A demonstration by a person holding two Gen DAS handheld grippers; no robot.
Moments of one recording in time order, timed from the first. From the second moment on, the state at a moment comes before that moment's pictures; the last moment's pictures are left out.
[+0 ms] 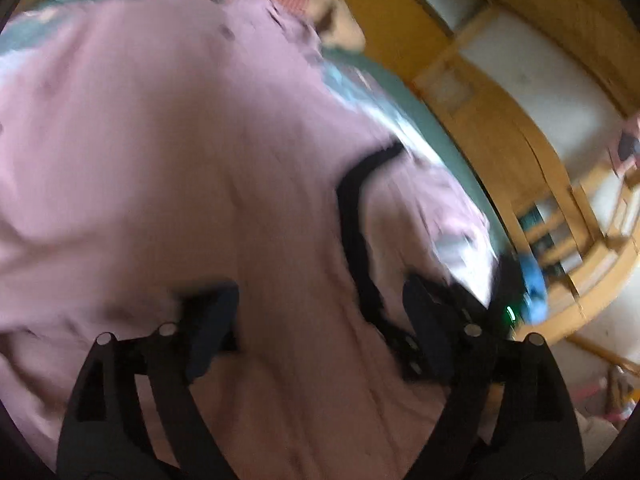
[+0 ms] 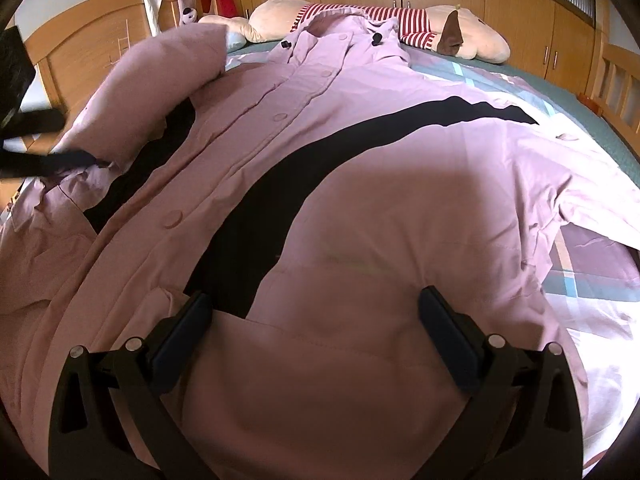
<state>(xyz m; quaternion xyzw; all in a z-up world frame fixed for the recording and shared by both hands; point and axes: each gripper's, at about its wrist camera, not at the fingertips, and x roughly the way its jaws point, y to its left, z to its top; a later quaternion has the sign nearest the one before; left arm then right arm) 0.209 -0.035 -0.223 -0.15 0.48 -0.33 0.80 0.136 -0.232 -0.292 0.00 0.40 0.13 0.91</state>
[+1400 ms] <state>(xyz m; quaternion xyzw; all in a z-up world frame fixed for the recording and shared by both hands) 0.218 0.092 -0.201 -0.37 0.40 -0.34 0.77 0.147 0.010 -0.206 -0.25 0.28 0.08 0.92</state>
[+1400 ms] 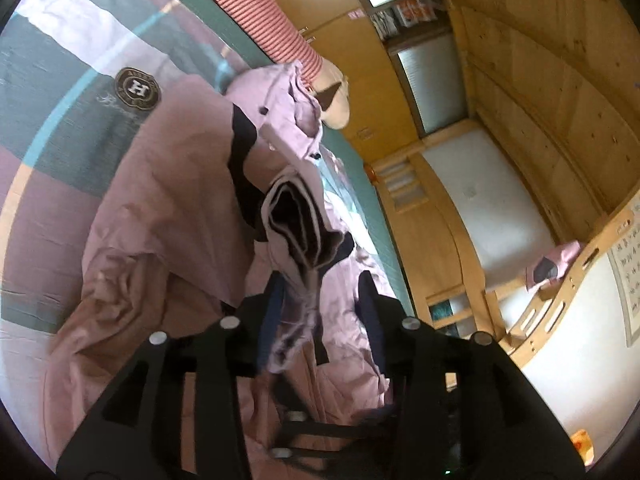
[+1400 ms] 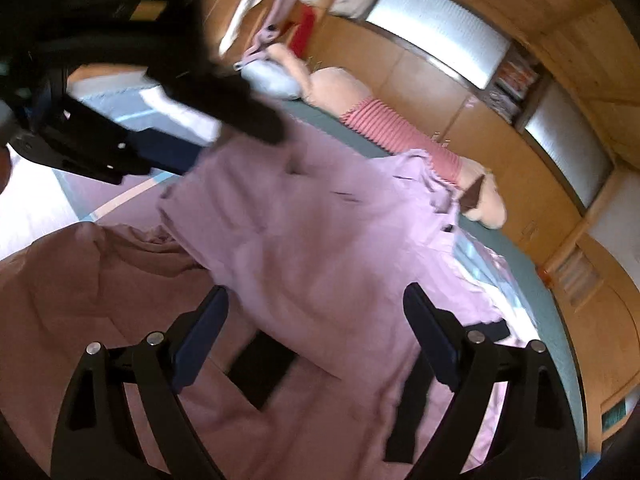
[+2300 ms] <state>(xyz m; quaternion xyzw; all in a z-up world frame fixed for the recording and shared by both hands) 0.256 0.094 -0.272 -0.40 0.48 -0.21 0.76 0.133 -0.221 -0.243 0.23 0.37 -0.02 0.90</state>
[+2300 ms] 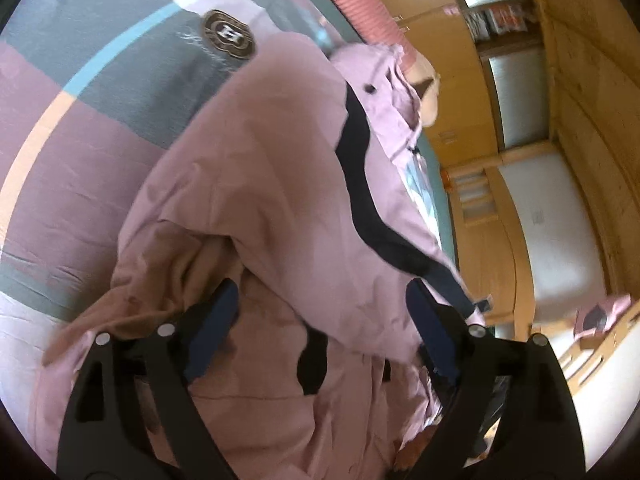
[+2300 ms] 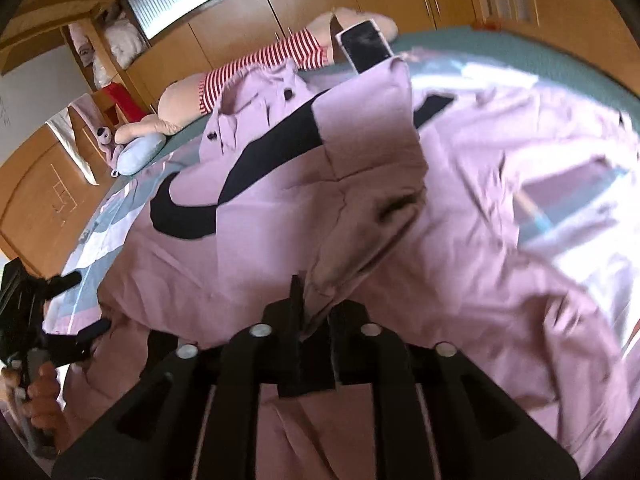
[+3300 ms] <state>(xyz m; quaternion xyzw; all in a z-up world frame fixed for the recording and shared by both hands) 0.269 0.111 -0.286 -0.35 0.49 -0.13 0.79 0.158 -0.257 -0.242 0.30 0.36 -0.01 0.88</state>
